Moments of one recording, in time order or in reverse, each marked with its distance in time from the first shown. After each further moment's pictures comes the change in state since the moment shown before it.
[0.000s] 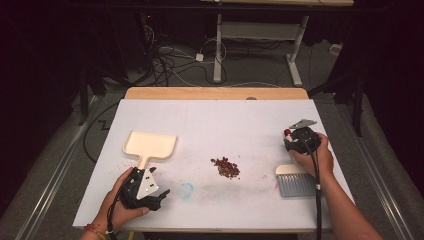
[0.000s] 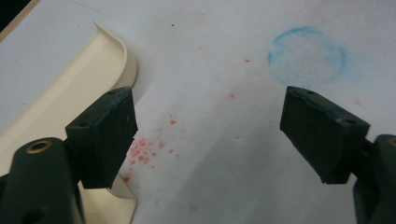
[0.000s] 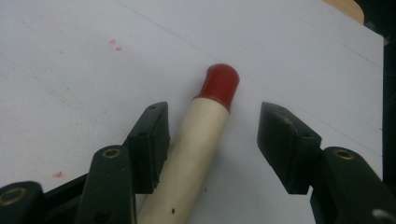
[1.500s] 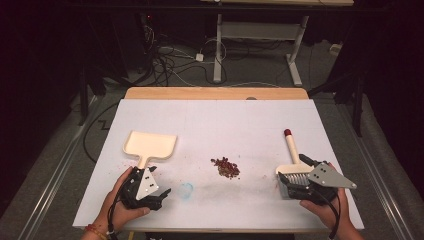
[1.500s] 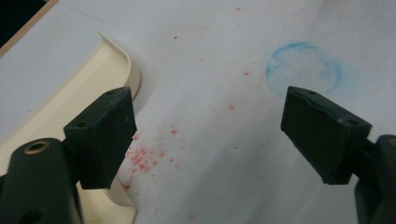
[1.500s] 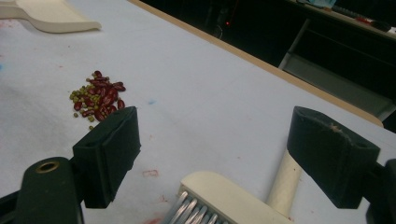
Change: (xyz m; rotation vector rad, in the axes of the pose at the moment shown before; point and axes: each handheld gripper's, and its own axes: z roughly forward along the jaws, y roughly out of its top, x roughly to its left) left arm -0.001 0.002 -0.002 -0.033 0.010 -0.015; right arm 0.065 -0.074 -0.131 -0.527 0.187 -0.065
